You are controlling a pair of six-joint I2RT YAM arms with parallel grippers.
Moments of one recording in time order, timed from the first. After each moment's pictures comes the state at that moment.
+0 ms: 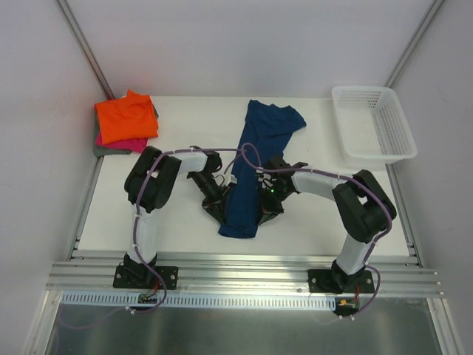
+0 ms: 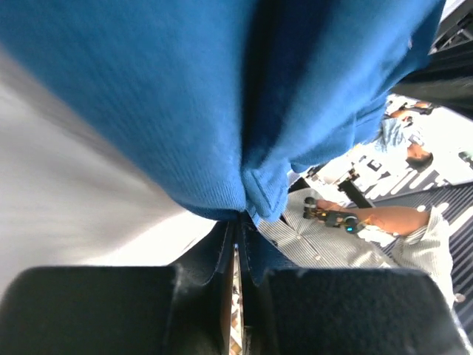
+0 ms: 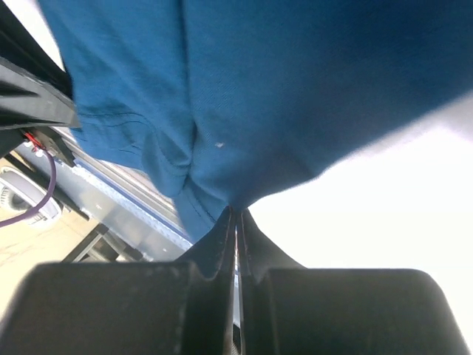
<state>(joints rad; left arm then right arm) -0.49 2.11 1.29 -1.02 0.82 -0.09 0.63 1.78 1.01 -0.60 -0.56 0.52</state>
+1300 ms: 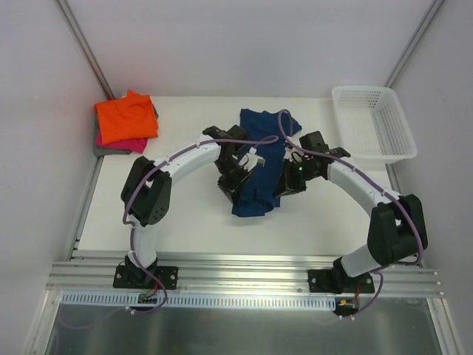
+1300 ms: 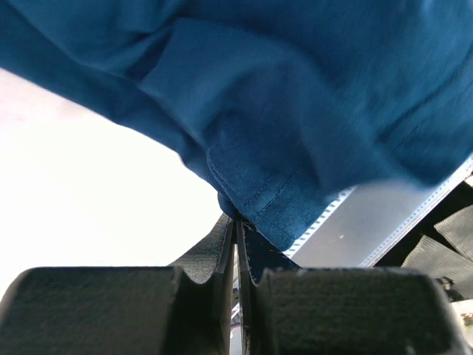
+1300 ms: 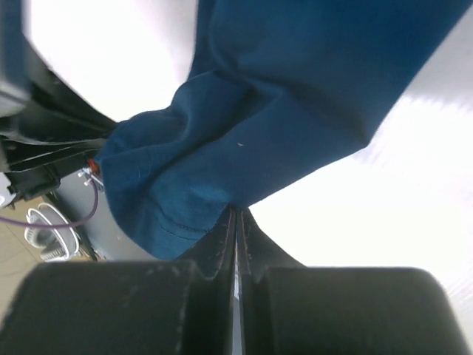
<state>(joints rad) -0.68 1.95 1.61 -1.14 0.54 0.09 0.39 1.48 1.08 -0.73 -0.56 0.38</state>
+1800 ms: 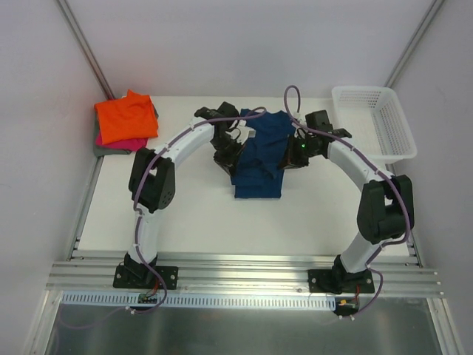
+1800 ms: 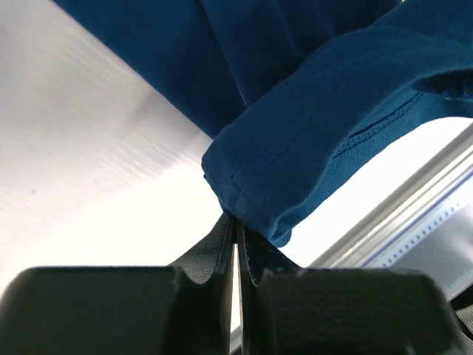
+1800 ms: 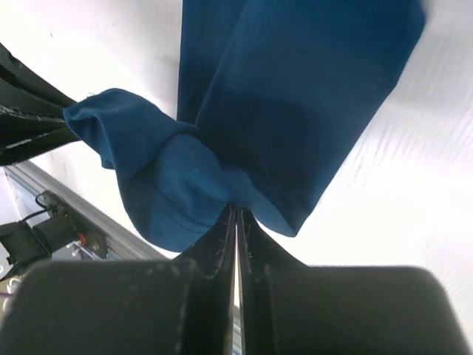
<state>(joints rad) -0.53 2.12 1.86 -1.12 0.43 0.09 0.29 1.68 1.30 -0.65 -0.48 0.34</state>
